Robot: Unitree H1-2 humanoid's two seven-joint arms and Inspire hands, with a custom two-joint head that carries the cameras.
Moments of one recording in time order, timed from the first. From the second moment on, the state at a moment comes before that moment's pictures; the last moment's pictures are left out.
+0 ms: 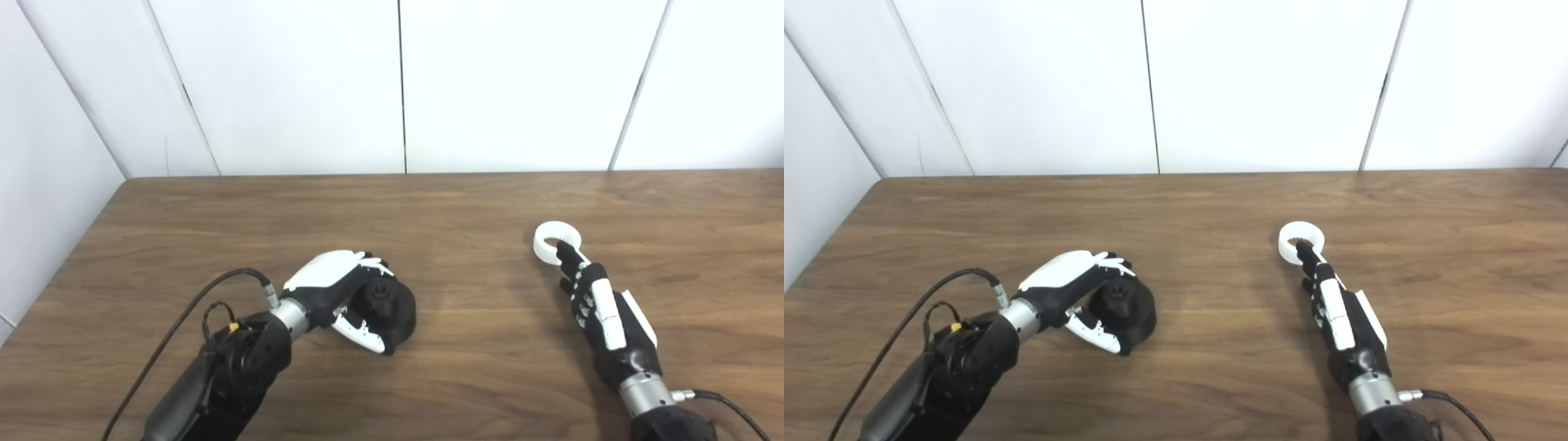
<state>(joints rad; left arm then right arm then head) -0.29 0.42 -0.40 -0.24 0.65 0.35 -0.49 -0.03 -0.10 0.00 -0.15 0.10 0.15 0.11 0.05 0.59</state>
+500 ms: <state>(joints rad) -0.26 0.38 -0.45 -0.30 0.66 0.34 -0.53 -0.02 -0.10 0.00 -0.16 0.10 0.16 0.11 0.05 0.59</state>
